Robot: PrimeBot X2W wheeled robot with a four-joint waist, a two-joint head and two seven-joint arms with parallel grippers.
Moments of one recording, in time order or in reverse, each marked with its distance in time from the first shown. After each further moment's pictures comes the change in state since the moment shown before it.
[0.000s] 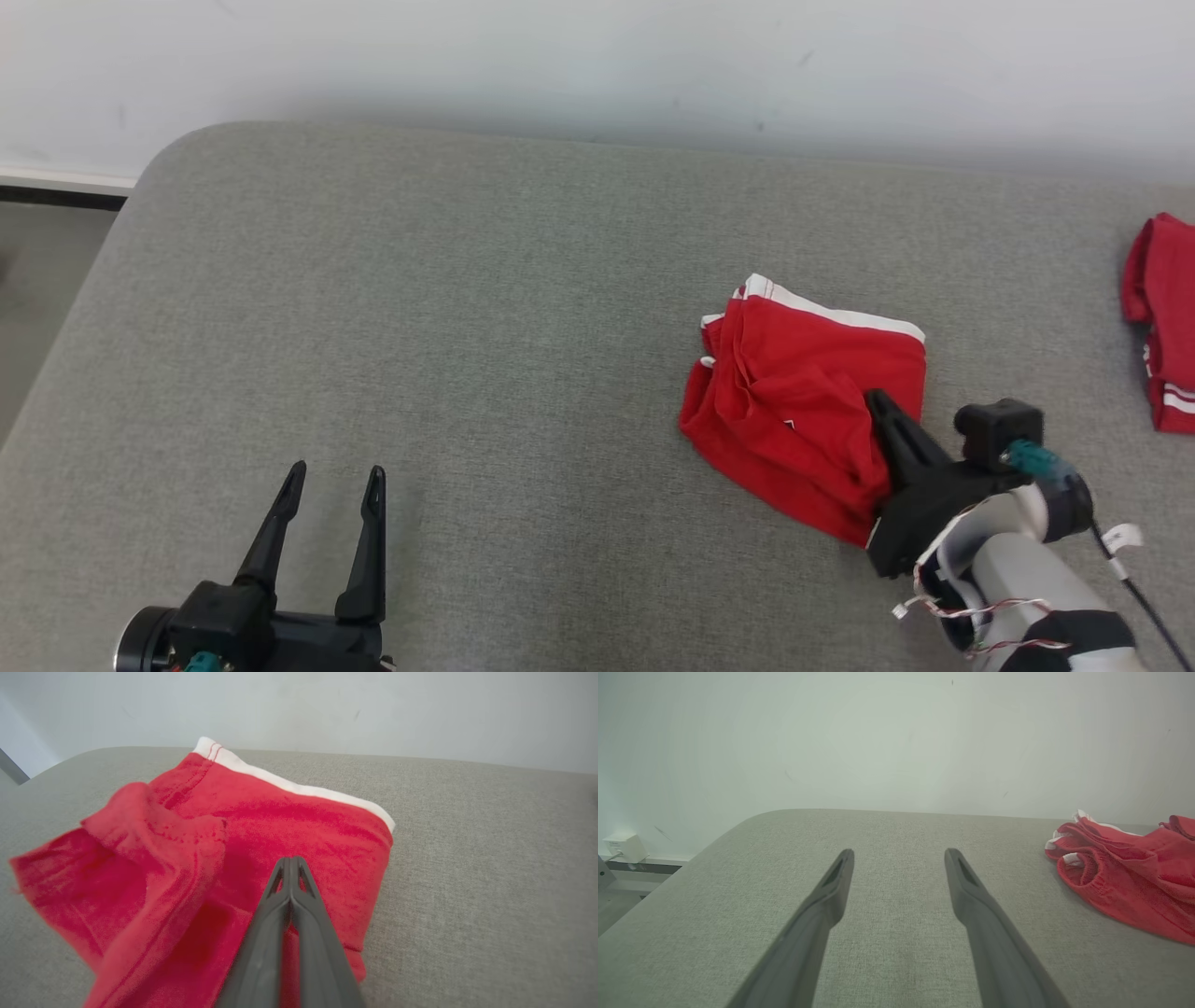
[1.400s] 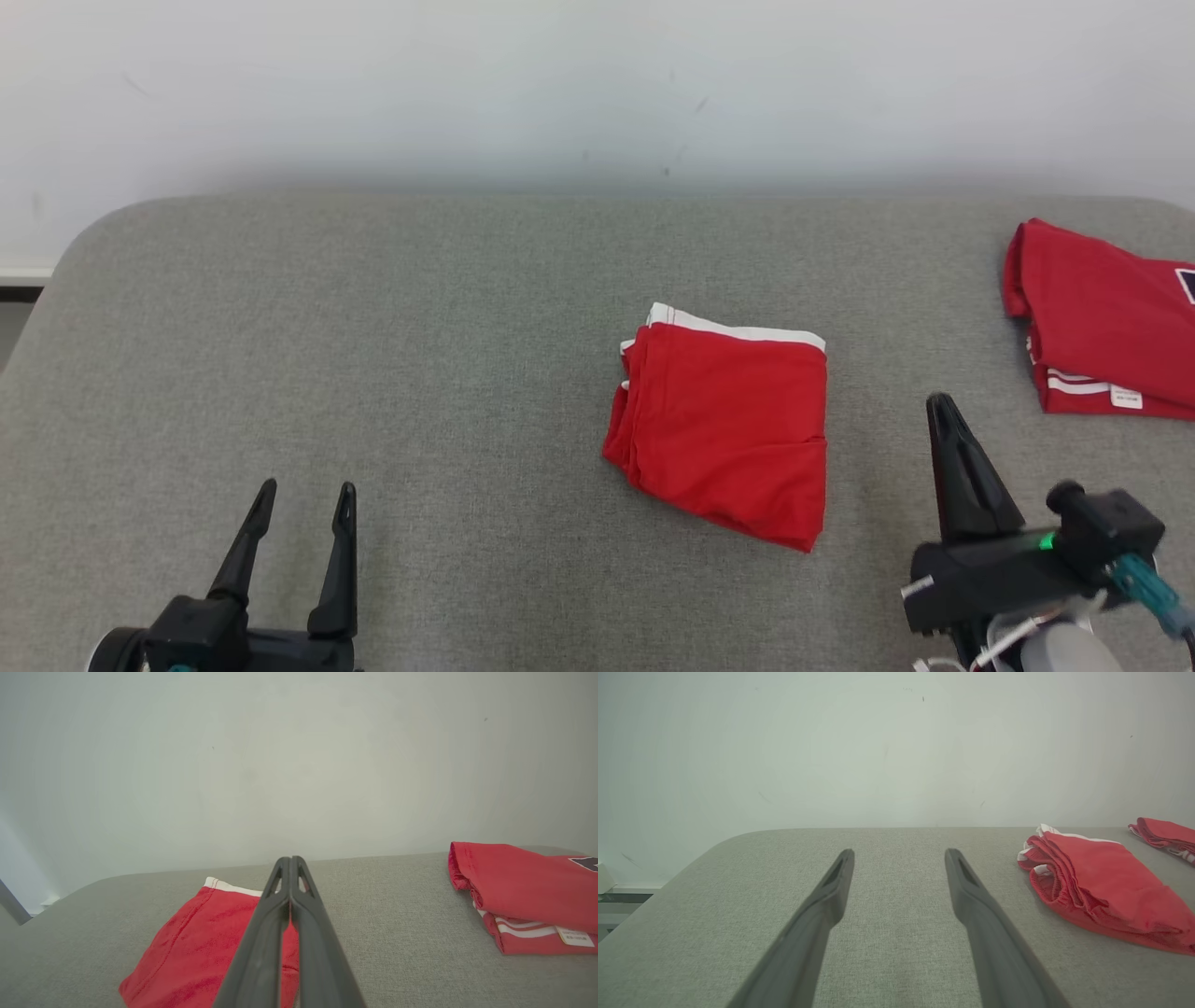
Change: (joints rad) left arm 0.011 0.024 0.029 0.019 0.001 0.000 0.000; right arm 0.344 0.090 -0.272 -0.557 -0.120 0.000 -0.048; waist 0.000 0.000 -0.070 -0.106
